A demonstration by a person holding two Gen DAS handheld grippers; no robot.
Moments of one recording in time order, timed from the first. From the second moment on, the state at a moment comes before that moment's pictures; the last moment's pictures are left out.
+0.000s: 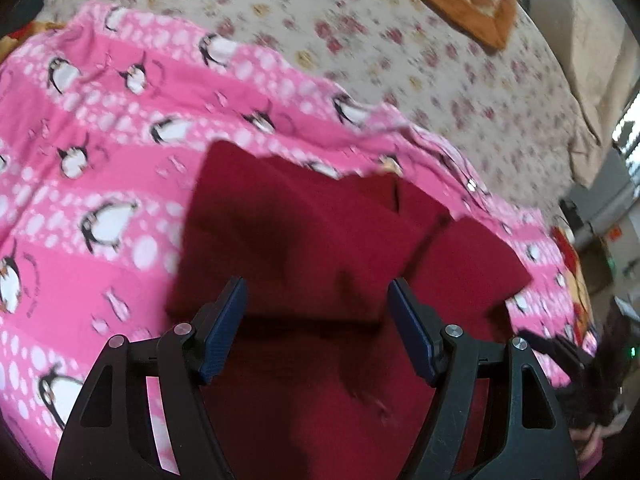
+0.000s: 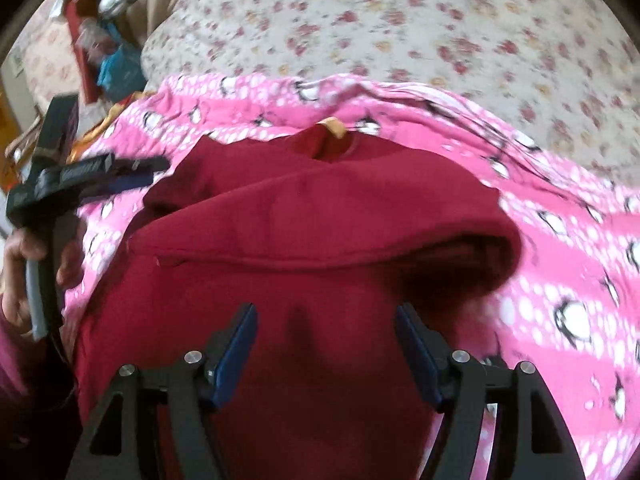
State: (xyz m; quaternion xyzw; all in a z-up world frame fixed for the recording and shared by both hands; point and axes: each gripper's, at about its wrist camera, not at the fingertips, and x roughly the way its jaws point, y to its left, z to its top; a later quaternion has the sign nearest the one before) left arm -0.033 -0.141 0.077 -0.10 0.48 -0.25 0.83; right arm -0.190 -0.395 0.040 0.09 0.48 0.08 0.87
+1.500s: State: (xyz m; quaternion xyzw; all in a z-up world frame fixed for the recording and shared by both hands) left arm -0.074 -0.185 0.060 -0.03 0.53 -0.26 0.81; right arm -0.201 -0.359 0.069 0.12 0.51 0.15 0.84
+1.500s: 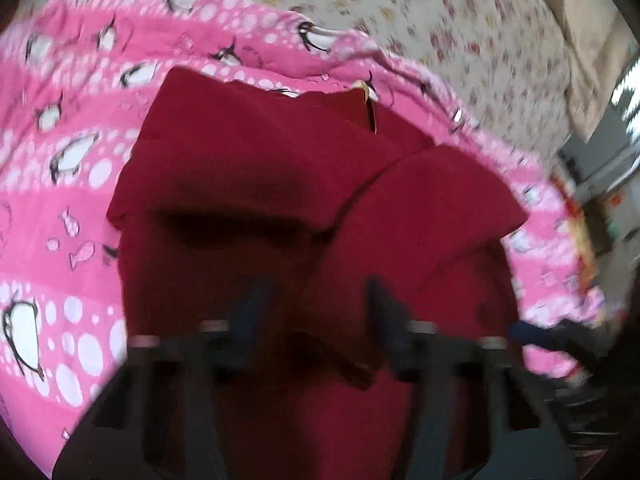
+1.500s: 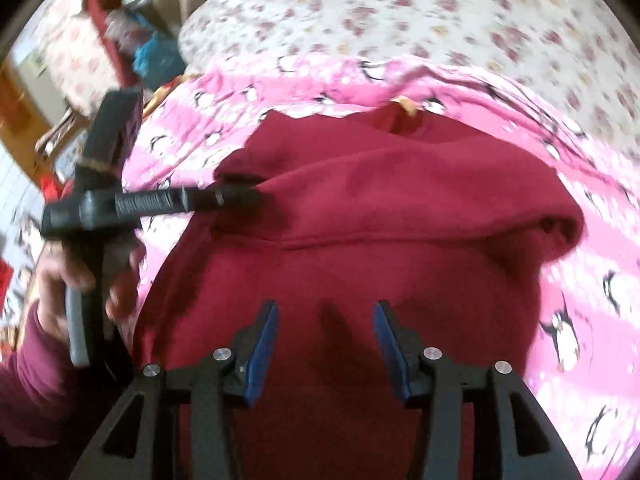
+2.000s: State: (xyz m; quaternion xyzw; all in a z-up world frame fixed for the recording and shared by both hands) left arm 0.005 -0.123 0.099 -0.05 0.47 -0.17 0.87; right arm -0.193 -0.462 0.087 0.14 0.46 -0.01 0.87
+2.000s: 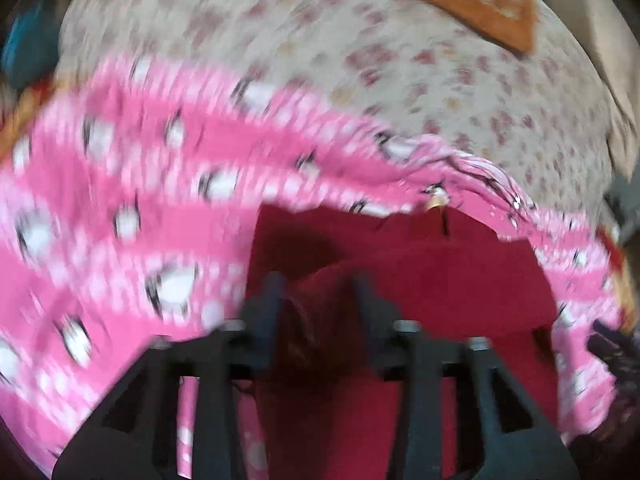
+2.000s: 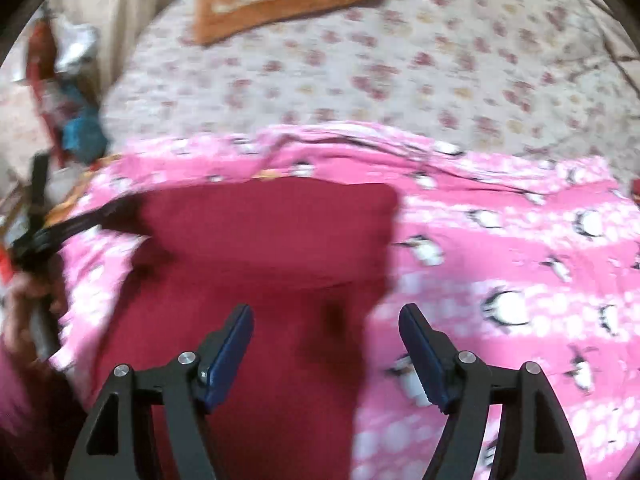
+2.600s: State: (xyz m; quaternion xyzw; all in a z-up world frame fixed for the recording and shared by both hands) left arm 0.005 -0.108 0.060 -0.09 0.49 -0.15 0.86; right arm -0.146 -0.477 0.019 0.12 0.53 -0.05 0.84
